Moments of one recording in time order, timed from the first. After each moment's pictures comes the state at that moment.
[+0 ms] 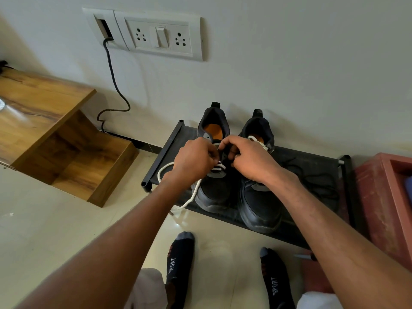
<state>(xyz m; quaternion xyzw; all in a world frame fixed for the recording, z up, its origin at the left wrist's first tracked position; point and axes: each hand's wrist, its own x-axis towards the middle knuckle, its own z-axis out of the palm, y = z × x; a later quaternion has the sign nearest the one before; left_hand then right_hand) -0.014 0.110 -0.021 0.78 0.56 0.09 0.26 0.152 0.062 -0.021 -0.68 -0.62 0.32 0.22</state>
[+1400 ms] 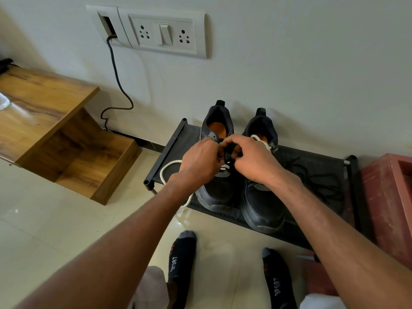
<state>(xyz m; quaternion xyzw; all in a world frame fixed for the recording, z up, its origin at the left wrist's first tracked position) -0.007 0.105 -0.028 0.84 0.52 0.07 0.16 0.147 0.060 -0.018 -0.68 -0.62 0.32 0.22</state>
